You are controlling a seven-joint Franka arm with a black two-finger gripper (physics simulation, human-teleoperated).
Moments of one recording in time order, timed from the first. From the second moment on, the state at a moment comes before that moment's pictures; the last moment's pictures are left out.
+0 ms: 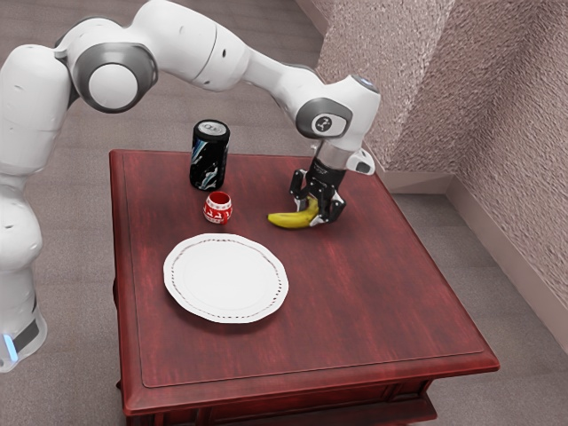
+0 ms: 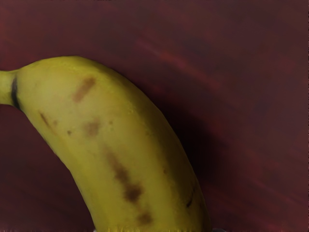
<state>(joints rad) 0.36 0.34 -0.29 -1.64 0.06 1.84 -0.45</state>
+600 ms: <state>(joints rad) 0.23 0.16 -0.30 -1.64 0.08 1.69 -0.47</state>
